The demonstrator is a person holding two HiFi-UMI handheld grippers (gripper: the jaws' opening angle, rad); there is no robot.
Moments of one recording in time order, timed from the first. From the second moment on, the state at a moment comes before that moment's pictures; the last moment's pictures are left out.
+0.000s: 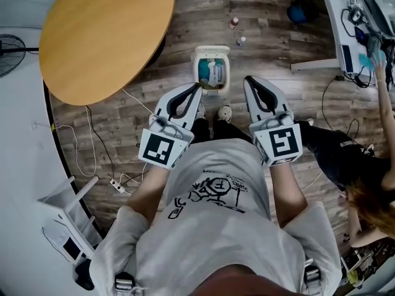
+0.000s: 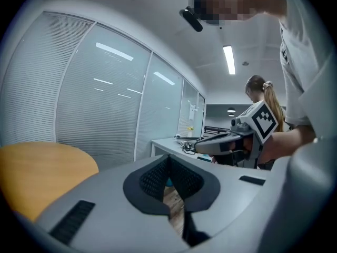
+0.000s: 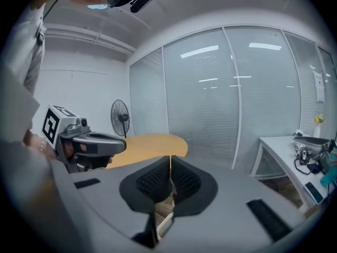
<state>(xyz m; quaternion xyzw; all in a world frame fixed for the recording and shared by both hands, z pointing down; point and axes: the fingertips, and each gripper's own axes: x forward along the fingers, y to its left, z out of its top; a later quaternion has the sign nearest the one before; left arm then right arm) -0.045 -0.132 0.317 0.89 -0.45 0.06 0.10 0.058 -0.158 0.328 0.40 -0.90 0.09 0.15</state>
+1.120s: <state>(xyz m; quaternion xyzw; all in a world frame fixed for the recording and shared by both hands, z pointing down) -0.038 -0.097 0.174 0.89 -0.45 0.02 0.03 0.066 -0.110 0.175 0.41 -0.91 0.03 0.07</state>
